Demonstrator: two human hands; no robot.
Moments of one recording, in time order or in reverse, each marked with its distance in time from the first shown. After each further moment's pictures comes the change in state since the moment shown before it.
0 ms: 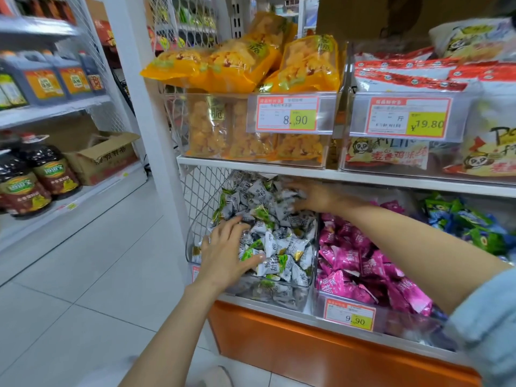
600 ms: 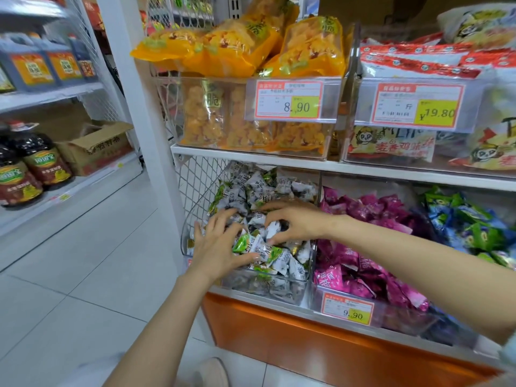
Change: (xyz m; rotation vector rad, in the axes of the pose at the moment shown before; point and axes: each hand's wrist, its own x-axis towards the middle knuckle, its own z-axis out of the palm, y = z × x) left_hand 0.004 -0.007 -0.002 0.139 -0.078 0.024; right_hand -0.044 -0.053 0.032 -0.222 -0.178 -0.269
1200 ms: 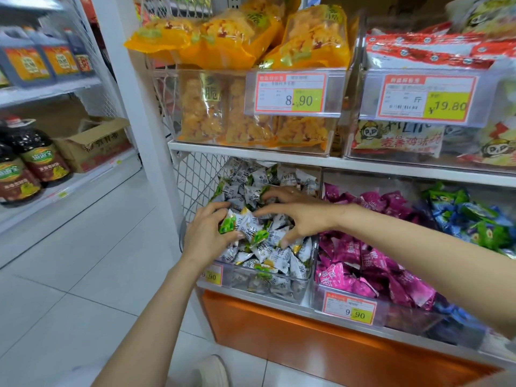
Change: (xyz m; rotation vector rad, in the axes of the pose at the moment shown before) left_hand 0.015 -0.015 -0.010 -0.406 0.197 -0.077; right_hand -0.002 0.007 -0.012 -0.063 -0.088 -0.005
